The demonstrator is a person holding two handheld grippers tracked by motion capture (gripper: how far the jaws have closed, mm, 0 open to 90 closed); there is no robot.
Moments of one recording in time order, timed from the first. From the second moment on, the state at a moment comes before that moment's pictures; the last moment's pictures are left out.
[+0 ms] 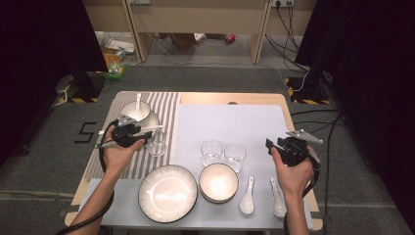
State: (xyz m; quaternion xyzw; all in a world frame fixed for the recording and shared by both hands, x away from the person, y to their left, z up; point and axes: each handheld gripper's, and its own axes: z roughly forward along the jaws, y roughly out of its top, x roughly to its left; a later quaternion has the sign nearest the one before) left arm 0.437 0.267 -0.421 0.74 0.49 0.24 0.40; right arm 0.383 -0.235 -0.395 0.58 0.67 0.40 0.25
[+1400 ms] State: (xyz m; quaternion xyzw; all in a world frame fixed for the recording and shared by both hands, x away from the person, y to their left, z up) left arm 0.382 0.327 -0.433 0.70 0.51 0.26 0.43; right arm 0.383 -0.236 -0.395 0.58 0.67 0.40 0.25
